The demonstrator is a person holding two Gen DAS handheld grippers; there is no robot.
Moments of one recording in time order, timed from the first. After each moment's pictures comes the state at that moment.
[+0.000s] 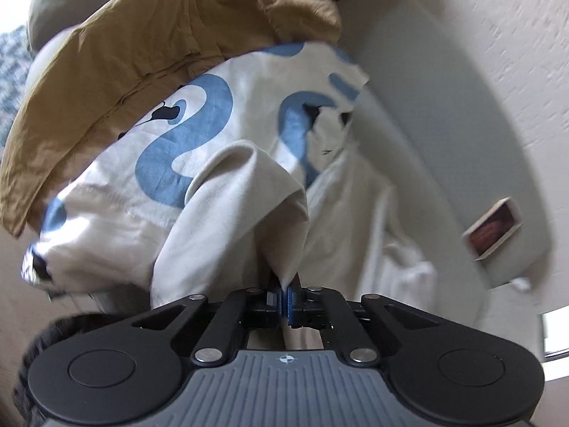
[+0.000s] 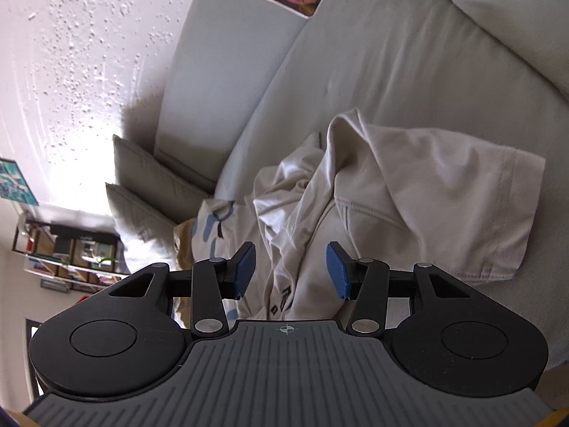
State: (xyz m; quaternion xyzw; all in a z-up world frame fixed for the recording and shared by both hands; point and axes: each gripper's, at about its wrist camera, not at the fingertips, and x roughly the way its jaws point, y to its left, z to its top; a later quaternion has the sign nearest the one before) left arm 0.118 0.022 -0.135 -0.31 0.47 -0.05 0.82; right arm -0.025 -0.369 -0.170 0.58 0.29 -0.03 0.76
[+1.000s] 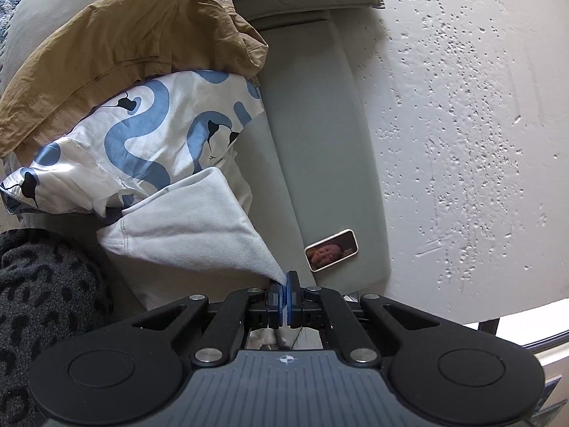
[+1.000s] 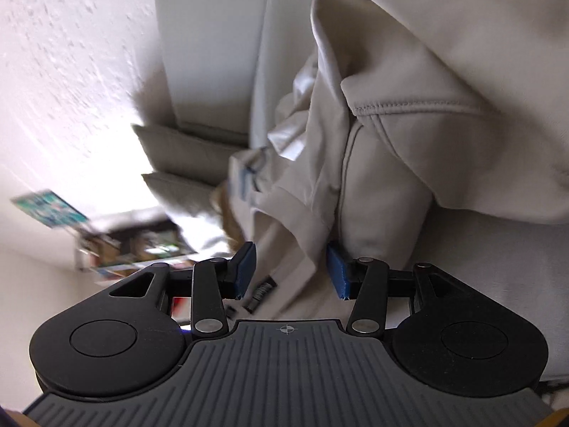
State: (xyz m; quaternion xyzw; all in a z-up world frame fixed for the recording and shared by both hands) left arm 0.056 0.064 -0.071 -0.50 0.40 -0.18 0.74; right arm 0.023 -0.332 -0.241 0.72 0.28 0.08 0.63
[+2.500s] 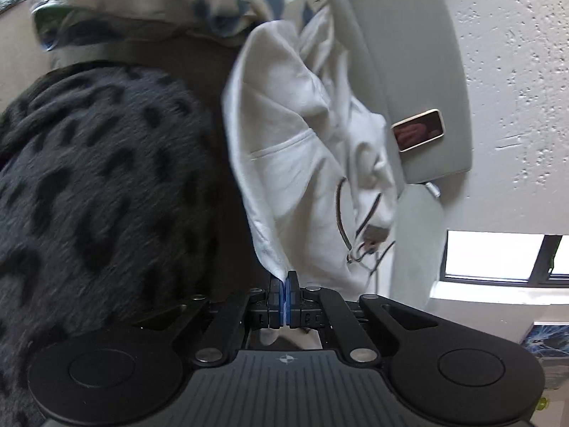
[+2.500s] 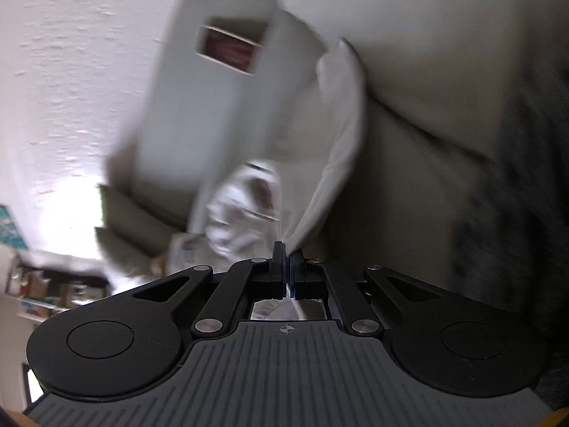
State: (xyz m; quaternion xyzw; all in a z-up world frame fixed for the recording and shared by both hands) left arm 0.030 0.033 -0.175 -0.40 0.58 -0.20 0.68; right arm -0.158 -0.375 -0.193 0.59 0.27 -0.11 0.76
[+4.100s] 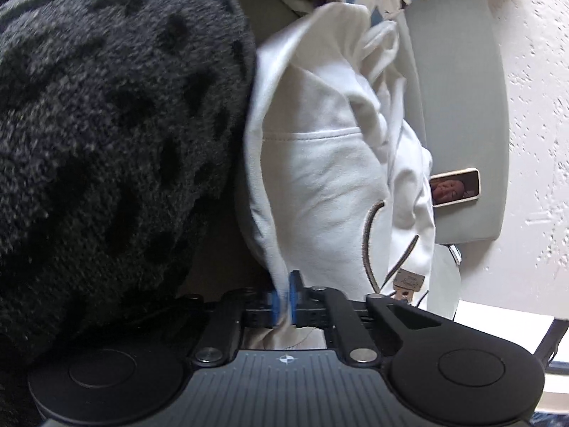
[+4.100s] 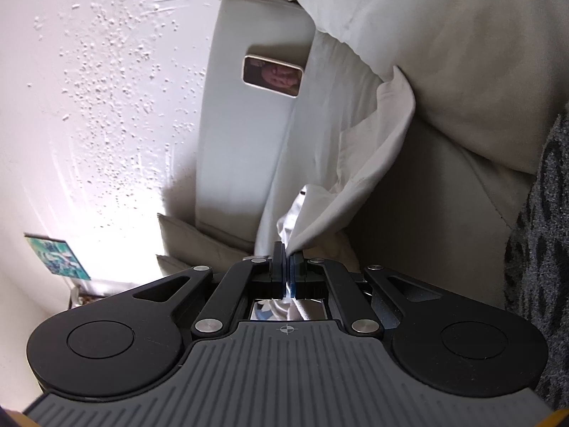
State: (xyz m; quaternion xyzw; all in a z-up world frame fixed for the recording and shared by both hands) left arm 0.004 0.005 -0.204 -0.48 0.56 -0.09 0.67; right arm -0.178 -0.390 -0.166 0.66 0.17 -0.05 0.73
